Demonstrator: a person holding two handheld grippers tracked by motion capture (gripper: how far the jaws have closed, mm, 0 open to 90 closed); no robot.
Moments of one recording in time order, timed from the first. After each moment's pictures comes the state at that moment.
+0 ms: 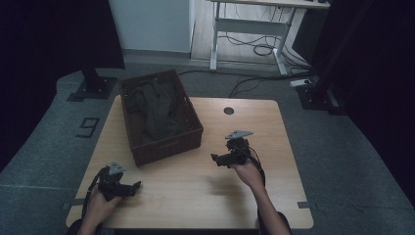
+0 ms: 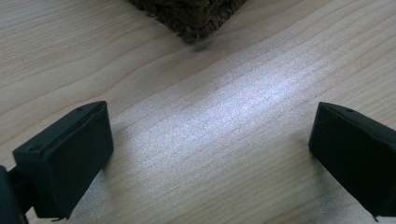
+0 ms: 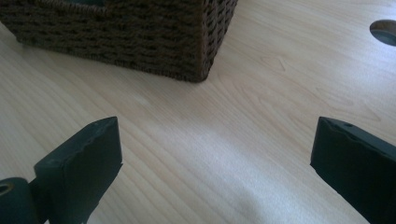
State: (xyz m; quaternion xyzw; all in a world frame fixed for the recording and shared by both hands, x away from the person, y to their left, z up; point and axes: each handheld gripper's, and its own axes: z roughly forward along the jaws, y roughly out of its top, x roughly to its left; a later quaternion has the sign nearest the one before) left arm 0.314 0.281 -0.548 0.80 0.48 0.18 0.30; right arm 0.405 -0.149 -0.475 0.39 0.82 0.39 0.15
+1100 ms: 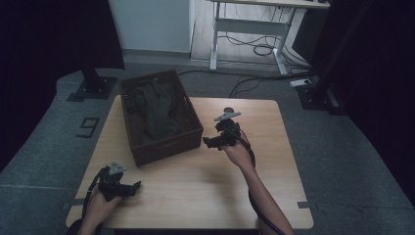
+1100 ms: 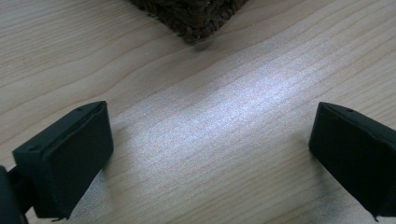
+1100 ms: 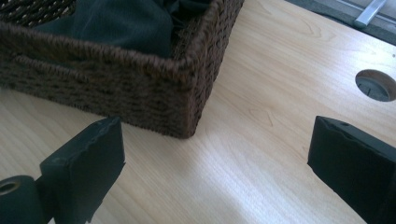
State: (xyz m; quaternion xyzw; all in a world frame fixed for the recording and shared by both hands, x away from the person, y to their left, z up) left arm 0.314 0.281 -0.548 0.80 0.48 0.18 0.30; right arm 0.452 -0.115 -0.445 0.39 0.83 0.37 0.16
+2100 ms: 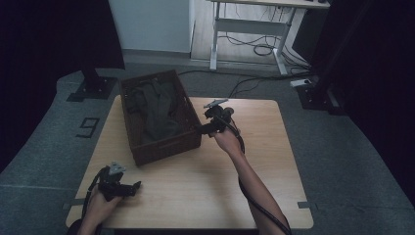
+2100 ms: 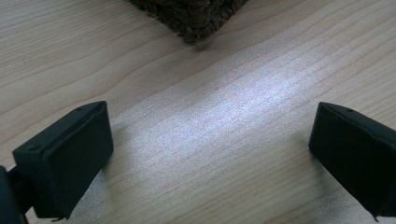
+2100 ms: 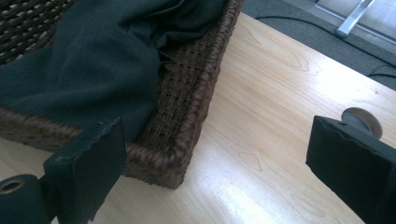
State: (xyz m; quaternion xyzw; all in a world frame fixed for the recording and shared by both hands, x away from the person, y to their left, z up) left arm 0.314 0.281 -0.548 0.80 0.48 0.18 0.30; right arm 0.488 -0.080 -0.425 0.39 0.83 0.35 0.19
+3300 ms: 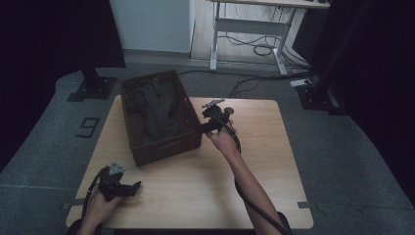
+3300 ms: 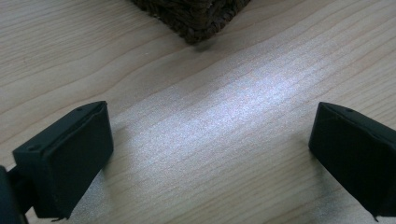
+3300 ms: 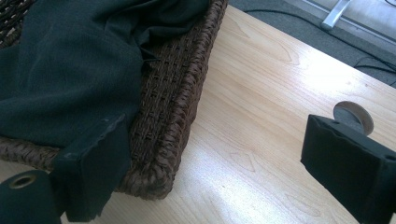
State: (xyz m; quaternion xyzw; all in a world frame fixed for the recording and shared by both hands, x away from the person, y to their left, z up) left arm 0.313 0.281 -0.548 0.80 0.48 0.18 0.30; right arm 0.495 -0.074 -0.435 0.41 0.82 0.33 0.21
